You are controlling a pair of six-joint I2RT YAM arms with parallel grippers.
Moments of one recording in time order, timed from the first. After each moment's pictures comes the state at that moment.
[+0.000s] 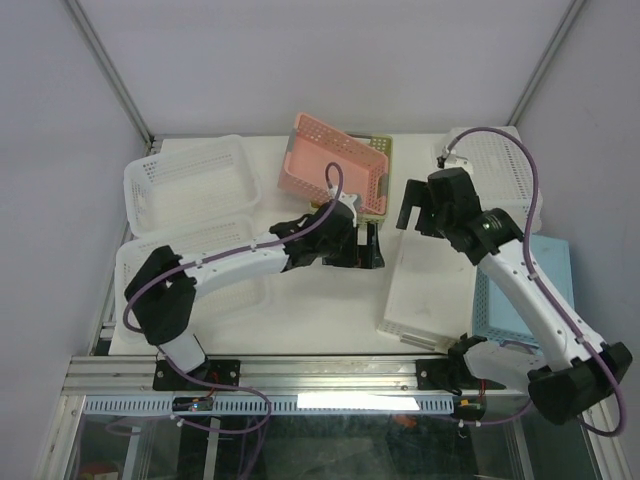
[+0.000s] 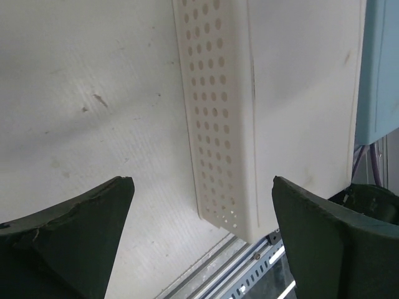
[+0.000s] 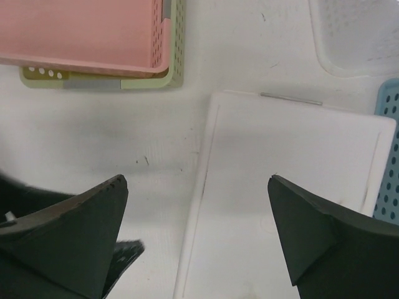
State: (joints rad) left arm -0.95 1.71 1.21 -0.22 0.10 -0.78; right arm 0.50 1.07 1.17 -0.85 0.34 0.49
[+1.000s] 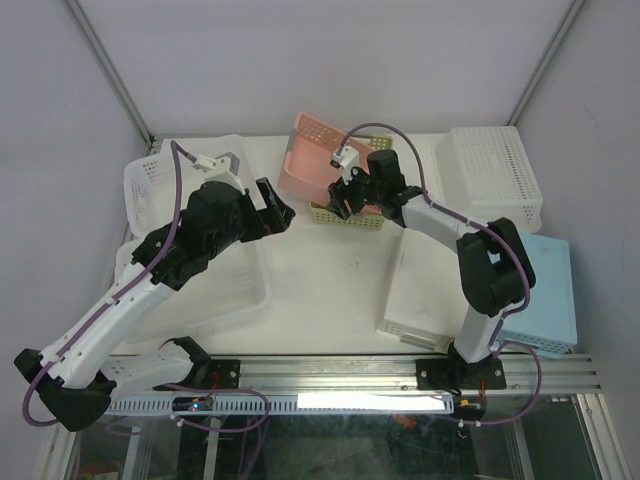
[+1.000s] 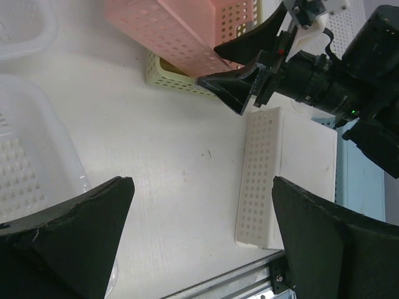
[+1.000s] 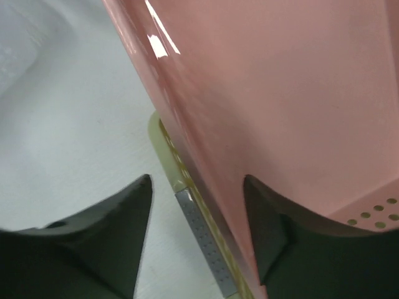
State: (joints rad) left arm -0.71 1.02 1.19 -0.65 -0.23 -0.74; right arm 0.50 1.76 1.23 0.00 -0.43 -0.22
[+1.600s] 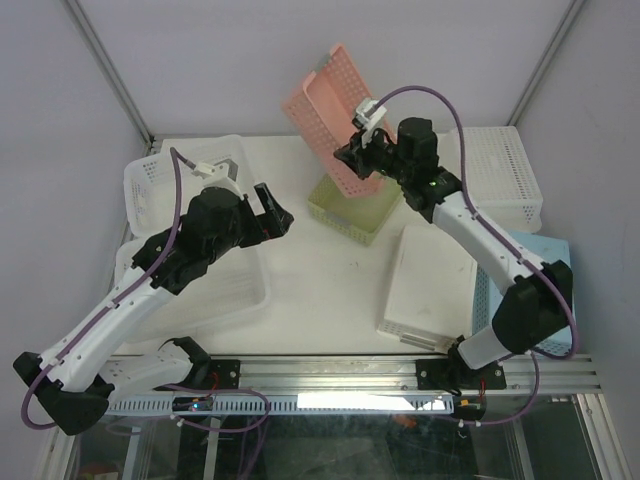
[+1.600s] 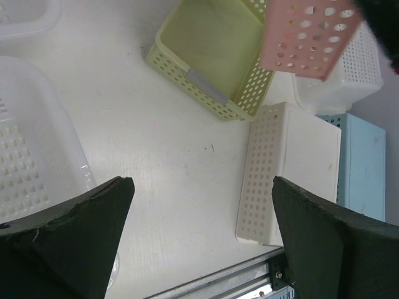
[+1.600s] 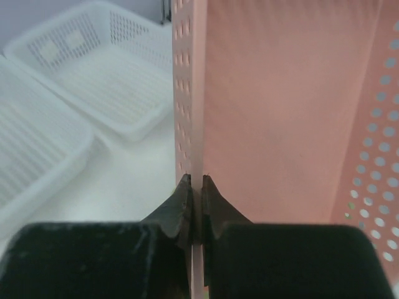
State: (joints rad) left arm -0.71 1.00 1.15 -0.65 -0.23 -0.77; right arm 0.50 1.55 1.34 -0.02 -0.43 -0.22
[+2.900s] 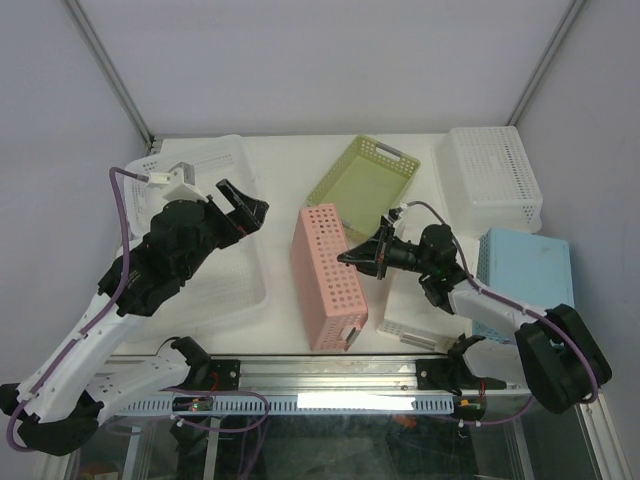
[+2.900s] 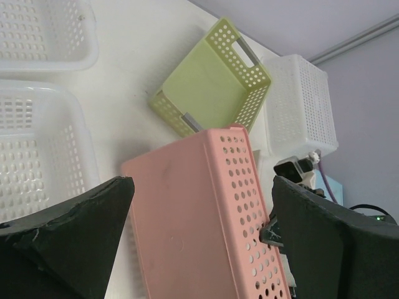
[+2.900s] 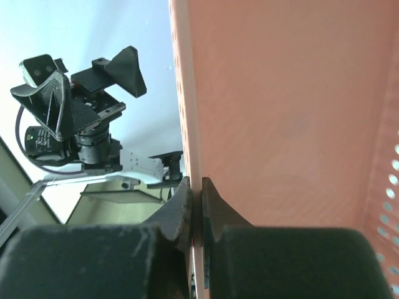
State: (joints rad) left arm -0.71 0.83 1.15 -0.66 -0.39 -0.86; right arm 0.51 1.20 0.41 0.77 -0.81 1.67
